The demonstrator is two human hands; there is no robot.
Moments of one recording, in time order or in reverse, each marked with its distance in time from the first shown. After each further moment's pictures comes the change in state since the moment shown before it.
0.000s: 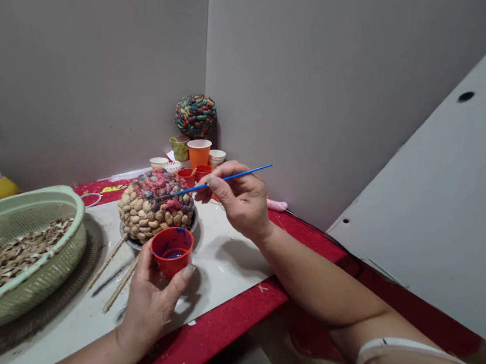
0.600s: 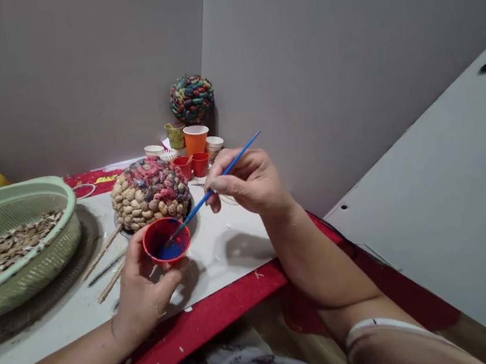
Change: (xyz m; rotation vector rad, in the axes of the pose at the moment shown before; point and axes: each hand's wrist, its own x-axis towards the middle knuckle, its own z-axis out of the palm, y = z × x) left_hand -0.001 -0.002 0.000 0.092 0.055 0.143; right_hand 0.017 -0.025 -0.022 0.289 -0.326 0.250
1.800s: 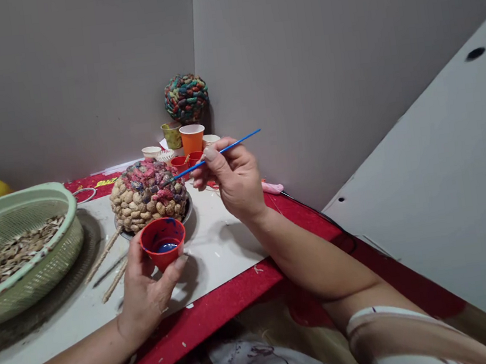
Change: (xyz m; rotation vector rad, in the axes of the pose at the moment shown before) left_hand 0.000 0.001 0.000 -0.018 0.027 0.011; right_hand 0.008 0.025 0.019 0.129 0.446 -0.057
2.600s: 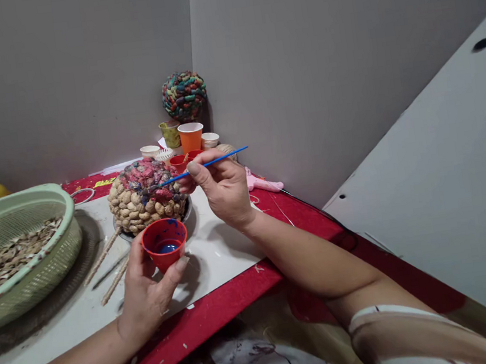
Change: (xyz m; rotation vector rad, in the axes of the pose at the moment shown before) left_hand 0.002 0.002 0.003 -0.024 -0.014 -0.029; right_hand -0.010 0.015 0.008 -0.116 -0.005 -0.136
